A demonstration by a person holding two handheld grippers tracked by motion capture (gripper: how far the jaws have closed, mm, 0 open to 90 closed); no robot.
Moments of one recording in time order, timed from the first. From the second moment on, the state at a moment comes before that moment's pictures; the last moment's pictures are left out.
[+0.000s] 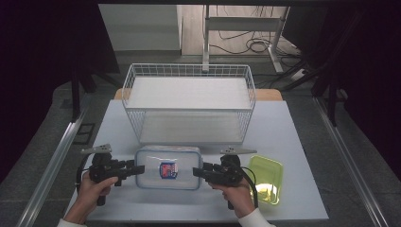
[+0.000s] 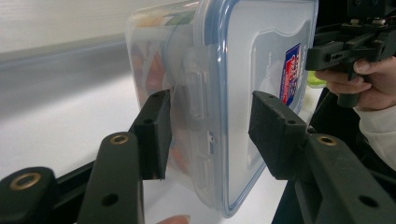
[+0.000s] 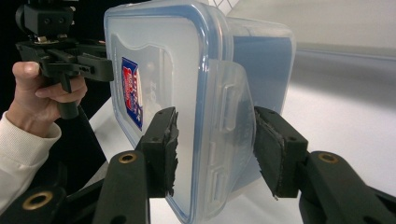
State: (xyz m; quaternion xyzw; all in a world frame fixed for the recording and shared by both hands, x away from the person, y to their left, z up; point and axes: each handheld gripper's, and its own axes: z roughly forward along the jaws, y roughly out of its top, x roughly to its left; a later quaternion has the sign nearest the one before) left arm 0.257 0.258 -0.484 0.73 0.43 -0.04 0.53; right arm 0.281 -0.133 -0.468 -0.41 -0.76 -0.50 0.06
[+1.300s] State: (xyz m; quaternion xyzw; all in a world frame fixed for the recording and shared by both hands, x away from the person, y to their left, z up) left arm 0.276 0.221 -0.426 0.74 0.39 -0.03 0.54; right arm 0.284 -0.172 -0.402 -0.40 -0.75 -0.52 0.01
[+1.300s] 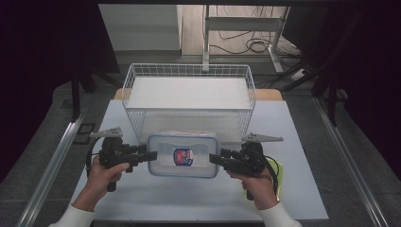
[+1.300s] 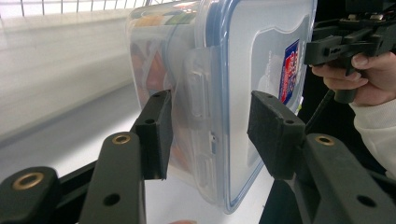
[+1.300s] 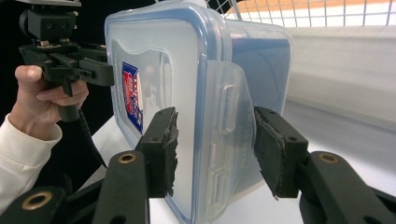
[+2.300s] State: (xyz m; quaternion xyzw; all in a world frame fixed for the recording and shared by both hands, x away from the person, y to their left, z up) left arm 0.298 0.209 -0.360 0.74 0.36 0.00 0.57; right arm 0.300 -0.183 -0.331 -0.38 -0.76 -0.53 -0.03
